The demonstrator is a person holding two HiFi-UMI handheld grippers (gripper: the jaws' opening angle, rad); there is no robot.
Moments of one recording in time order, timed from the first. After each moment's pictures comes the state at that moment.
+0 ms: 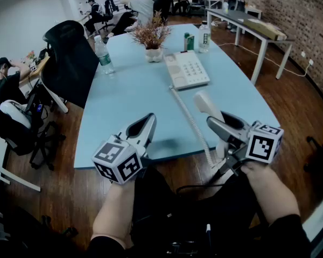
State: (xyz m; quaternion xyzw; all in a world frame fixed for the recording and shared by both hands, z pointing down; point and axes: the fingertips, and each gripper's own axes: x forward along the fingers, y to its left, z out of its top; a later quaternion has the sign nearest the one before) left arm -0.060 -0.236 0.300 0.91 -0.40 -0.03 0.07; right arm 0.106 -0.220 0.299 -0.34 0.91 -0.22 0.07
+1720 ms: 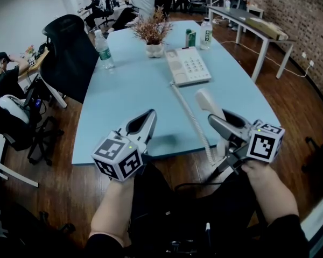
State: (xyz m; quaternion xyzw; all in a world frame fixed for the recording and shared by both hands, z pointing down) left arm -0.061 -0.239 0.304 0.91 -0.41 -0.02 0.06; right arm 0.107 -0.222 0.304 -0.34 0.91 -0.22 0.07
